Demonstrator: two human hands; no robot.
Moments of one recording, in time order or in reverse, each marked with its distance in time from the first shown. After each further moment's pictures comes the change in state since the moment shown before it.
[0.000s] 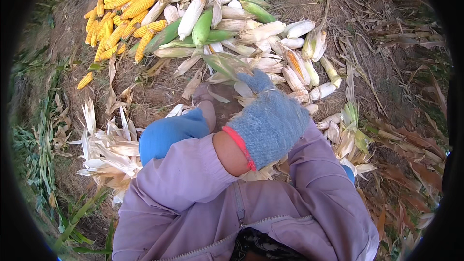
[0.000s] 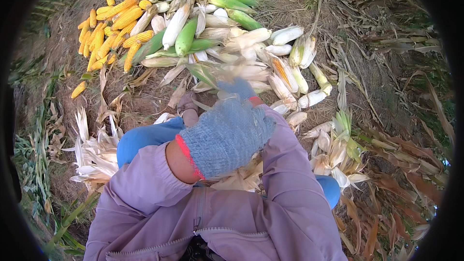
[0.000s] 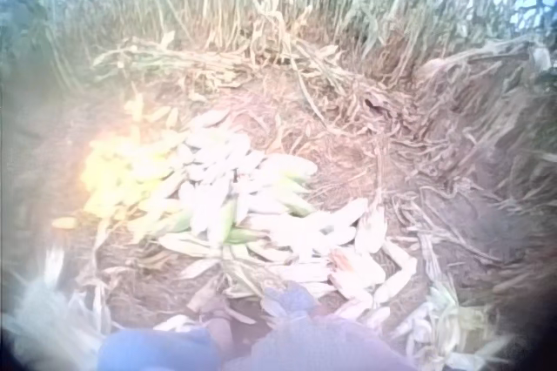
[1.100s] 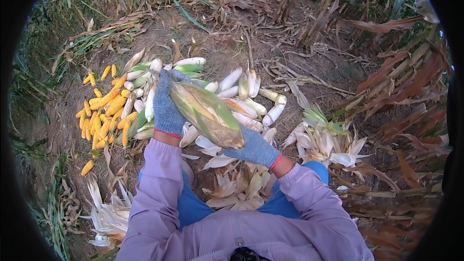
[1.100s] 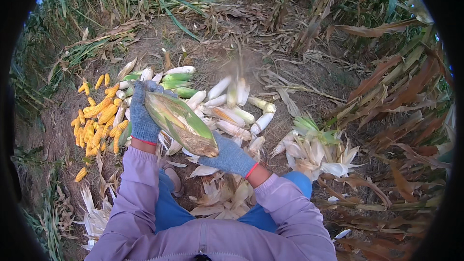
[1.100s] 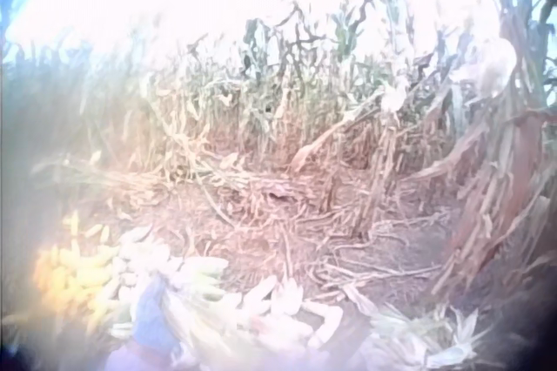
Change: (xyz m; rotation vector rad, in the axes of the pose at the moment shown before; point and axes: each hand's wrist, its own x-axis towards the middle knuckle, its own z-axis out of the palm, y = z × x) left_hand 0.065 0.029 -0.022 -1.851 0.723 -0.219; right_hand -0.325 -0.080 -0.105 0.178 0.363 -0.198
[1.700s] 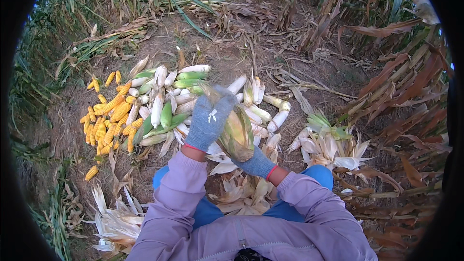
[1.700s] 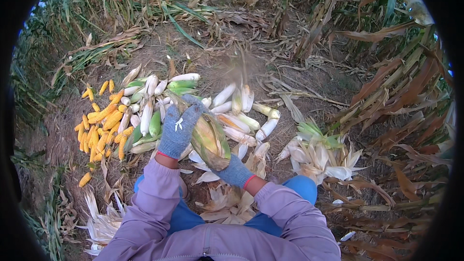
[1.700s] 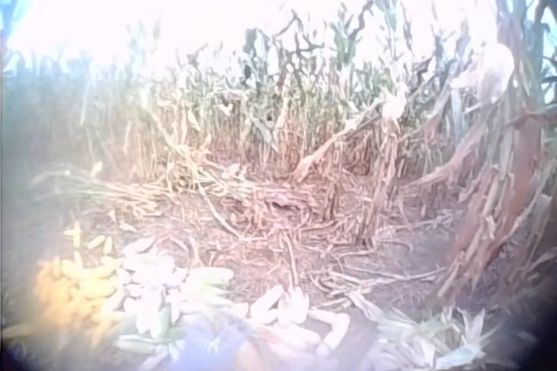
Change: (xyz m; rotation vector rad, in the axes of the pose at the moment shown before) left_hand -0.043 -0.018 0.061 0.862 -0.220 0.128; right_hand 0.002 0.068 0.057 -0.181 0.019 -0.143
